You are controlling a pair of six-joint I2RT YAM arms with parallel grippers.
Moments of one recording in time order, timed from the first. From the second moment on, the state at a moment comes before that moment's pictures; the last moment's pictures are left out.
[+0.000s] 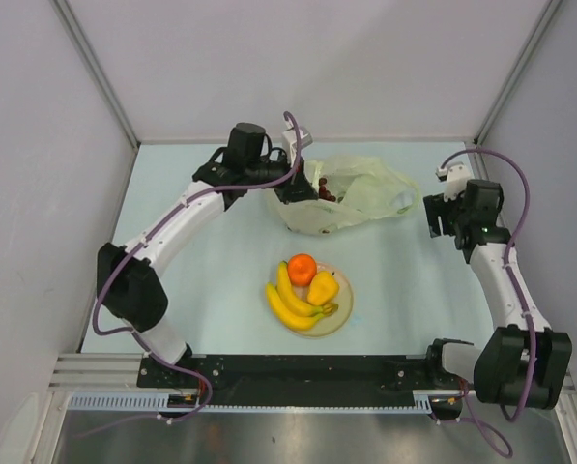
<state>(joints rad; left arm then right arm) -0.52 1.68 1.55 -0.41 0.75 0.04 -0.07 1.19 0.88 -0.31 -0.04 -0.35</state>
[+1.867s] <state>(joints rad) -0.62 1.75 1.74 -0.48 0.67 0.12 -0.61 1.37 1.21 -0.38 -0.80 0.14</state>
